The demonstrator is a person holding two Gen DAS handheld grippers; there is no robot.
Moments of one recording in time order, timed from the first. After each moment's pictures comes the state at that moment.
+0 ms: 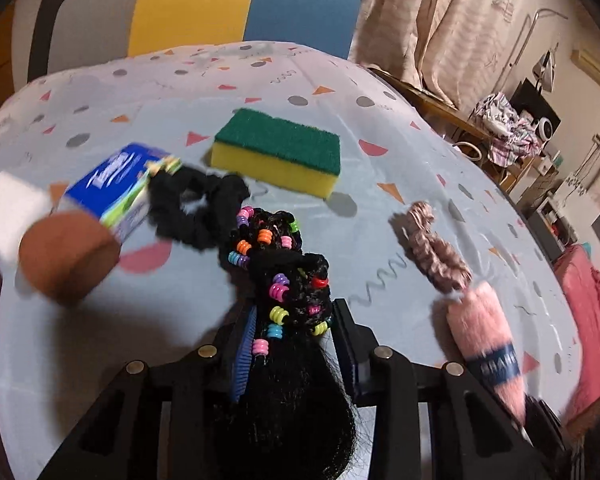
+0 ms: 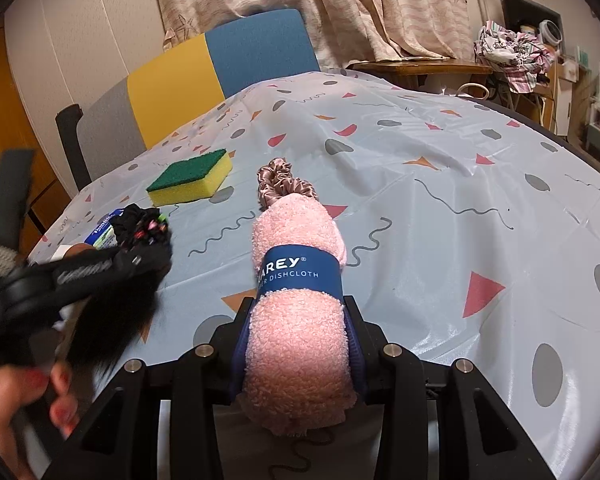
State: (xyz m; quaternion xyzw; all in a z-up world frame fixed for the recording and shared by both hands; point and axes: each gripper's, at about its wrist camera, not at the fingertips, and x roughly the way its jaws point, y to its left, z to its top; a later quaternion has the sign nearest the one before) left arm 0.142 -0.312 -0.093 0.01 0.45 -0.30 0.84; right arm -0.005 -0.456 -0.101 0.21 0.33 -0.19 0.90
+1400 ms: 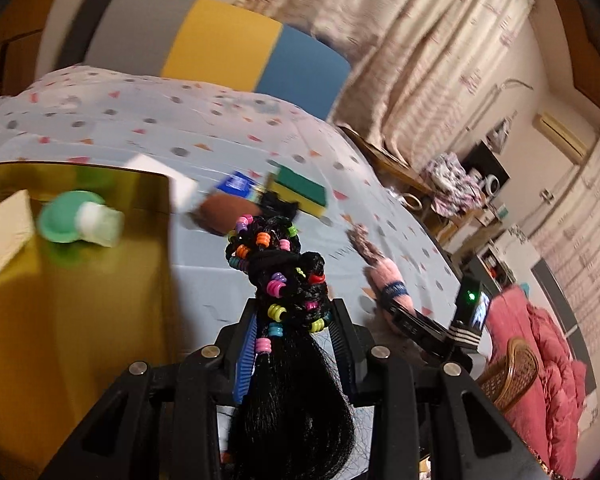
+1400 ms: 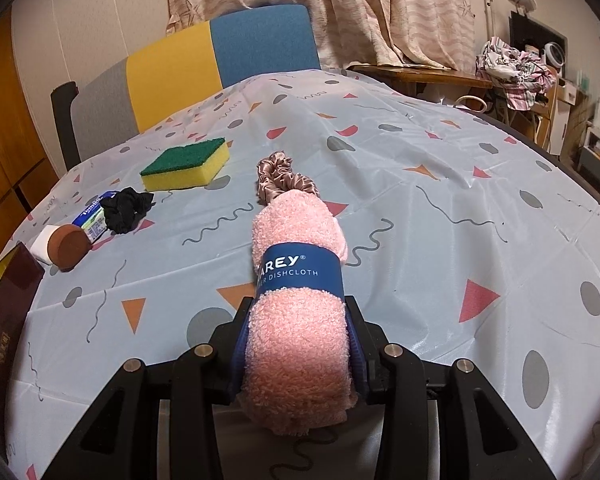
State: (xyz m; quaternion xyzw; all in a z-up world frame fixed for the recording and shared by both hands) left arm 0.058 -0.105 -0.003 -0.11 0.41 -0.35 0.84; right arm 0.001 -0.446 -0.100 0.16 0.35 -0.21 0.90
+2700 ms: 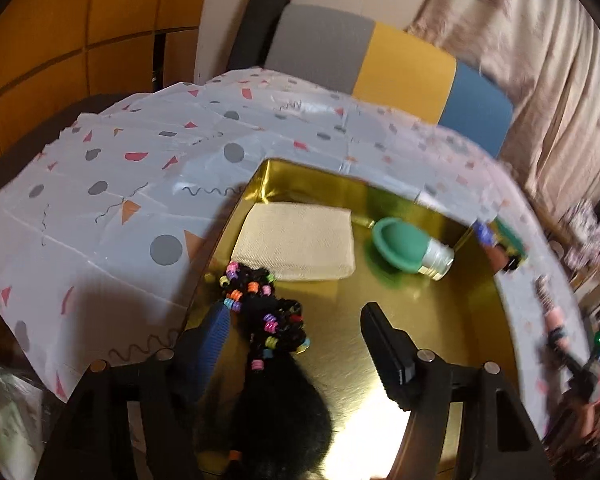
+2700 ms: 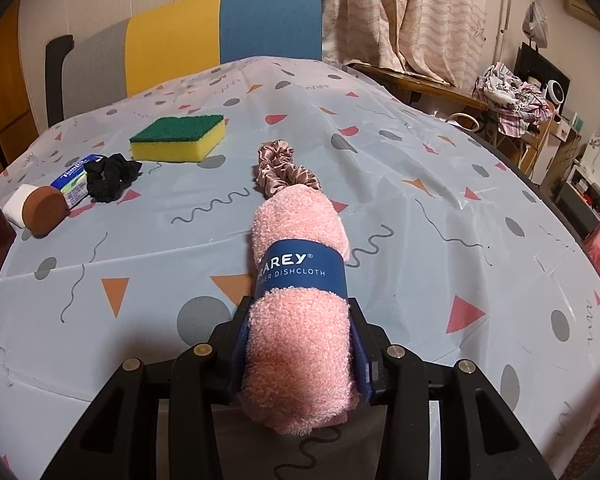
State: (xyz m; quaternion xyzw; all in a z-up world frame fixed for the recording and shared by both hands) left arm 0.111 0.106 -0.029 -0.10 0.42 -0.10 0.90; right arm 0.019 -0.429 -0.096 0.09 0.40 -0.24 0.88
